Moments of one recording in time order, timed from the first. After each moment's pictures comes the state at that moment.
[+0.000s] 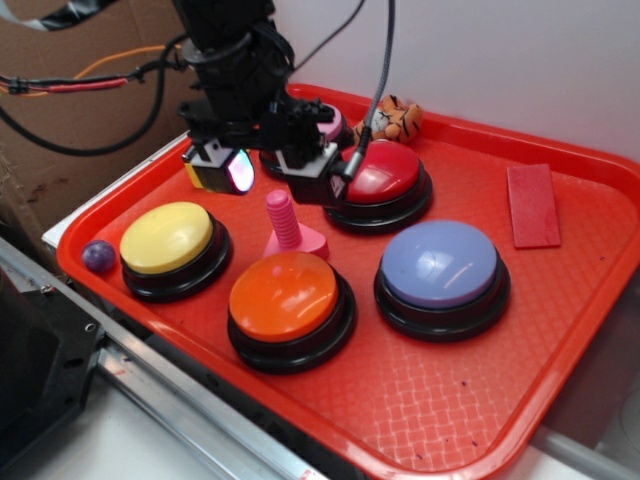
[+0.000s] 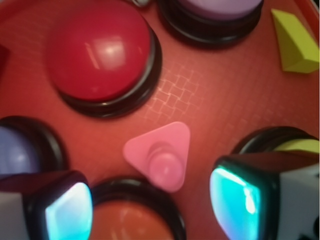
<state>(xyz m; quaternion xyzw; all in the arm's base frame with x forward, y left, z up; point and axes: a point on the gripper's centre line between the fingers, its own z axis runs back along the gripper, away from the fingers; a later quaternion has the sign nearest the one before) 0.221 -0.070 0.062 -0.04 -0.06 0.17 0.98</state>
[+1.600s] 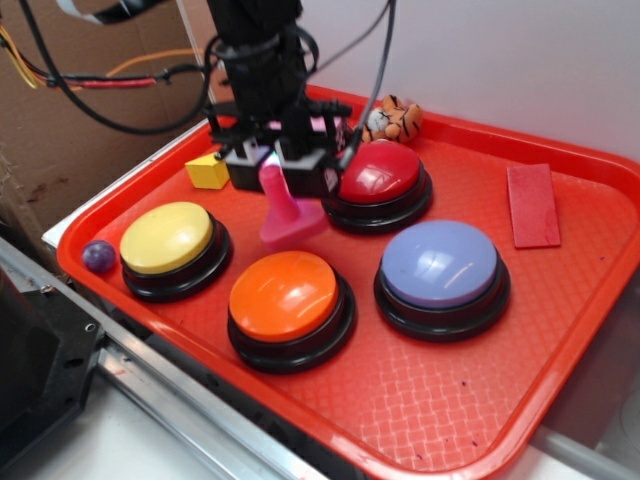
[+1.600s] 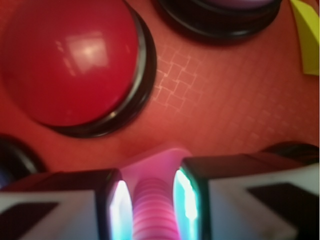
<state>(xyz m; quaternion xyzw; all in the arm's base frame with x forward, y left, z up) 0.240 -0.063 0.069 -0.06 -0.02 0.18 0.98</state>
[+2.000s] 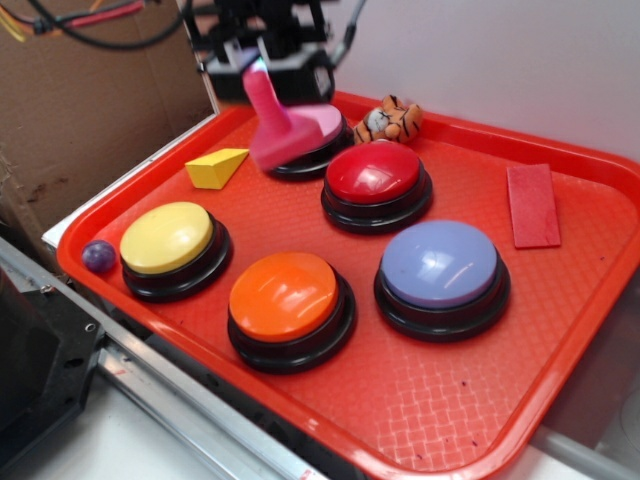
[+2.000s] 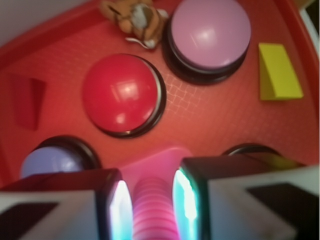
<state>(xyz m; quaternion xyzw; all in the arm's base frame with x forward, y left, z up) 0.245 -0.063 0.141 -0.07 -0.03 0.16 0.98</state>
